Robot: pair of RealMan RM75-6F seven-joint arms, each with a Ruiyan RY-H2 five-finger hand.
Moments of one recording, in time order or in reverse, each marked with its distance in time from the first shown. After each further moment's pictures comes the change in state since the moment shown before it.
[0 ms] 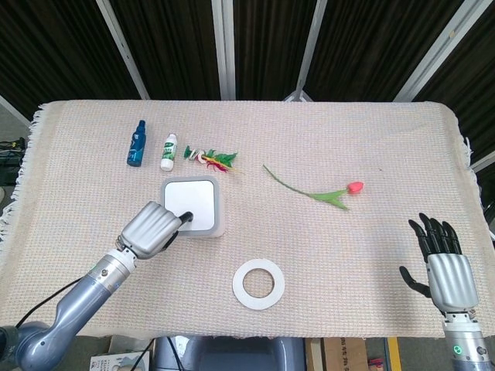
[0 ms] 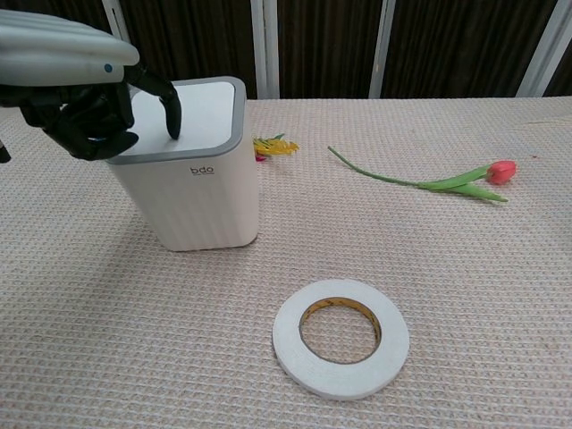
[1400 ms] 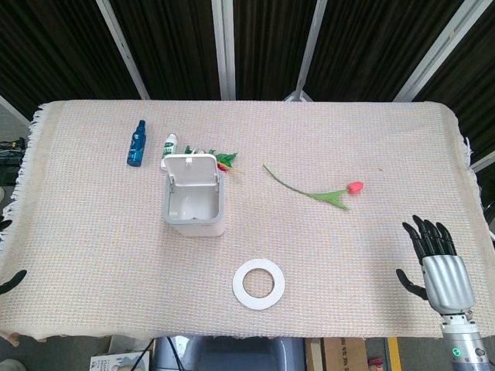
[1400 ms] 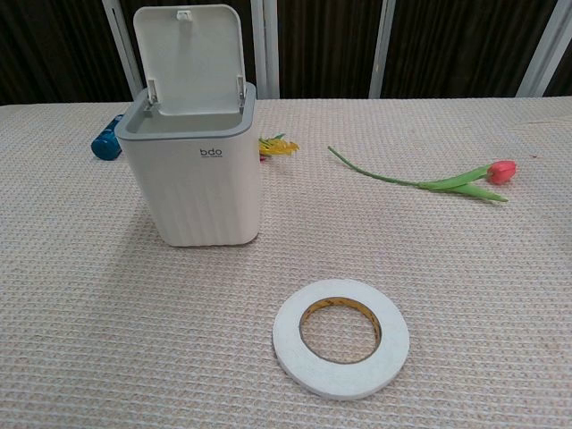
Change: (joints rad) left arm 0.736 0.064 0.195 0.452 0.569 0.761 -0.823; right arm 0.004 0.011 -0.020 0.003 -0.044 0.002 0.003
